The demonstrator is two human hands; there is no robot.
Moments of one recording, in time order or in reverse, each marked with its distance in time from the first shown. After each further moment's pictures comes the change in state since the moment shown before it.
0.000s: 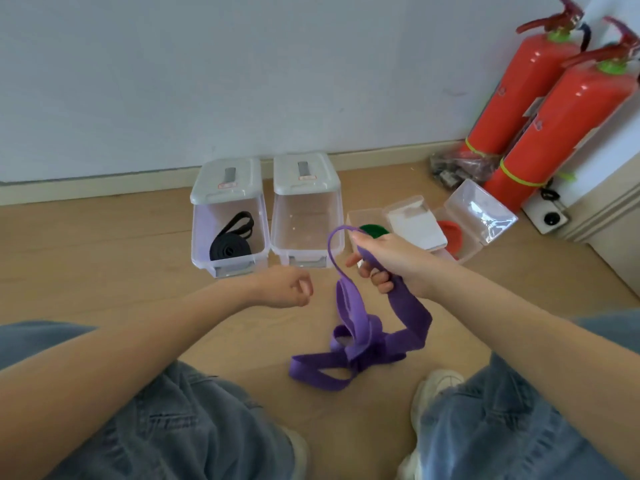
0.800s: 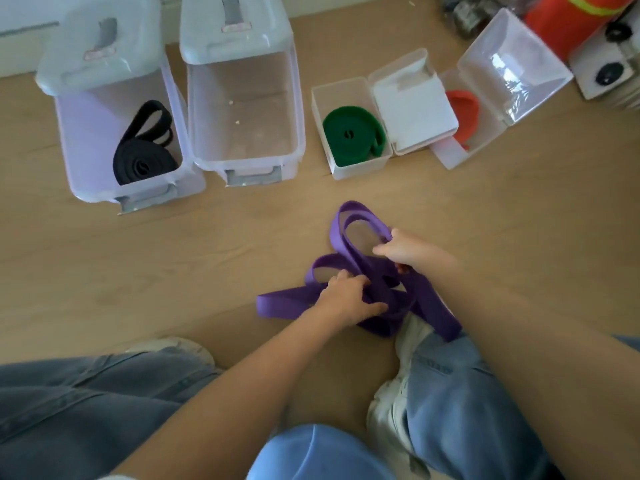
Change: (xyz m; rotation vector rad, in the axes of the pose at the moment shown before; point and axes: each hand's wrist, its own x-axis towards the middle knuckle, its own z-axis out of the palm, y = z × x) left_hand 0.145 0.043 0.205 -0.184 -0.128 -0.104; right_hand 0.135 0.201 -0.065 -0.523 0.118 0.403
